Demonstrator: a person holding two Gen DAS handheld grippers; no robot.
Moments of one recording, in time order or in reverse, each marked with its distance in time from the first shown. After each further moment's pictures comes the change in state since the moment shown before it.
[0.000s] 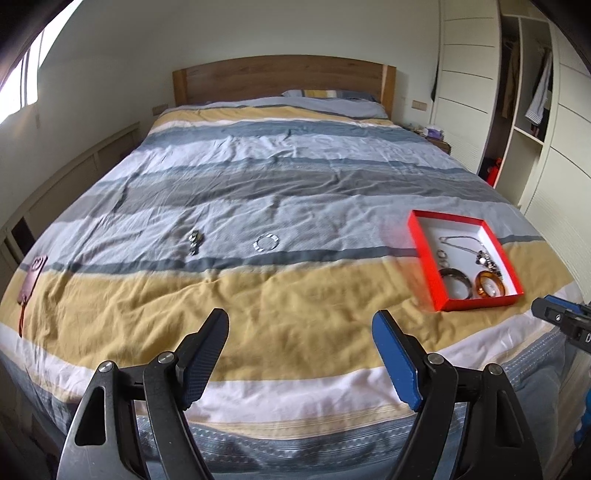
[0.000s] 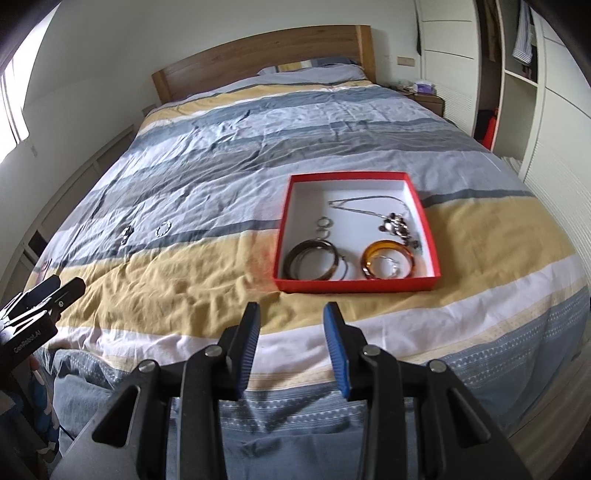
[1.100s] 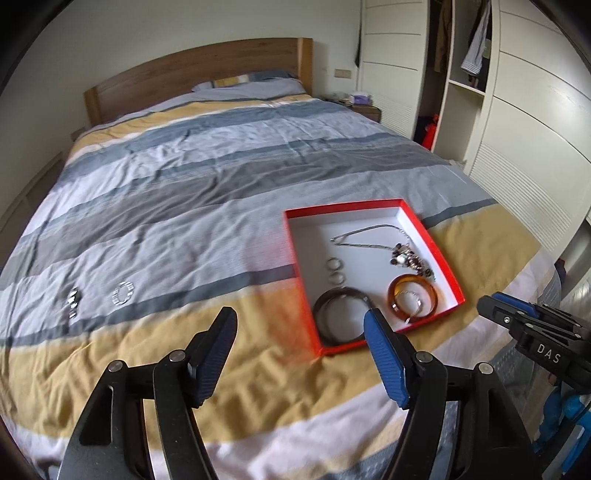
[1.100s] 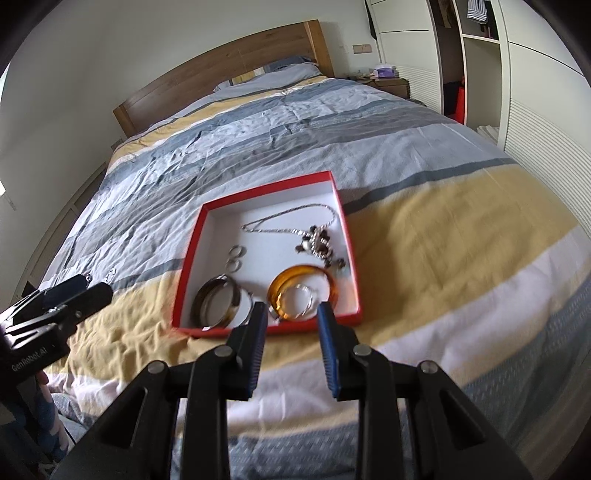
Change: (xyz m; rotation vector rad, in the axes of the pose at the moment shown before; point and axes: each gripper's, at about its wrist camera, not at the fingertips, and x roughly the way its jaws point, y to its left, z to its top) left arm 0.063 -0.172 0.053 0.201 0.071 -0.174; right arm 0.035 -0.129 0.015 0.187 -0.038 0.000
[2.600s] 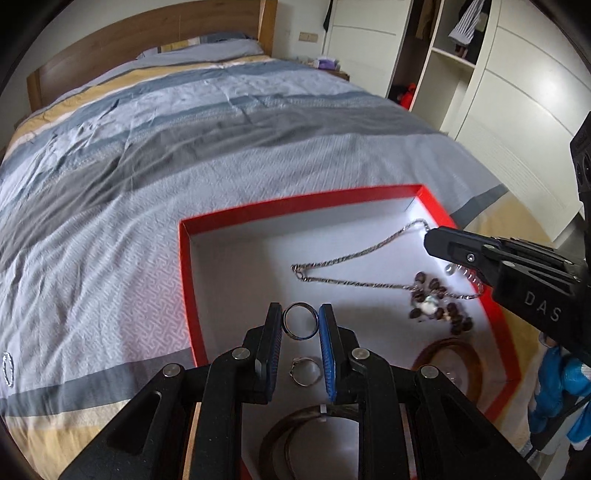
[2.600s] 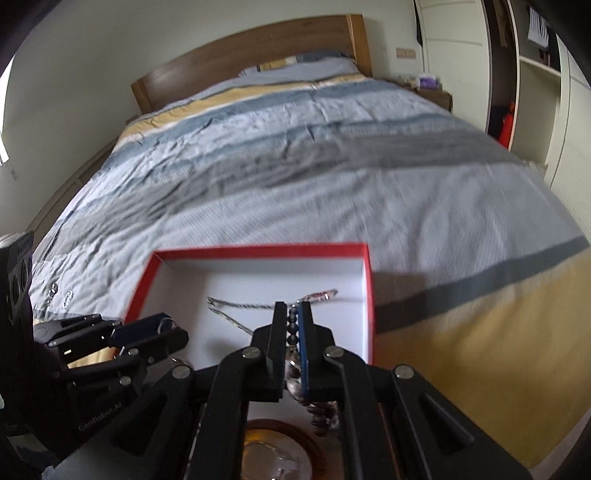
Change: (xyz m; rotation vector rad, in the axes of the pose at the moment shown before) left arm 0.203 -0.034 0.057 0.045 0.134 -0.178; right arm 0.153 -0.017 0.102 -0.155 0.036 0.048
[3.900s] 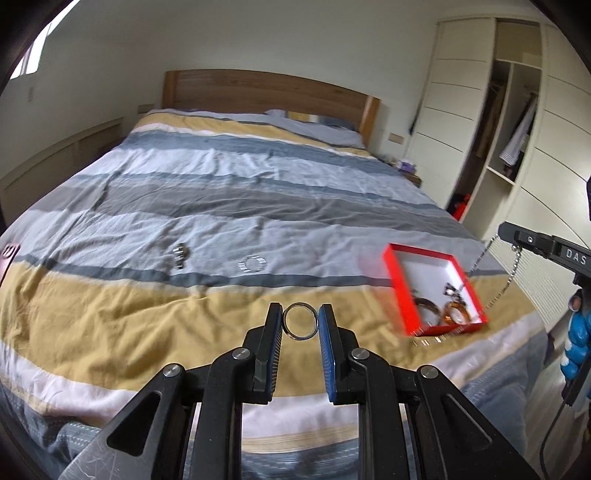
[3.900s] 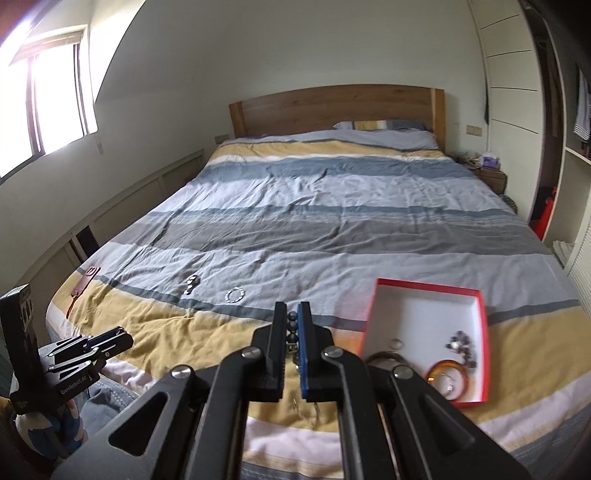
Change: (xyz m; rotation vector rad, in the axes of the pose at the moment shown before) left arm -0.317 0.143 -0.194 -0.273 -0.343 0.152; right arm -0.202 0.222 -0.045 -0.206 -0.211 0.146
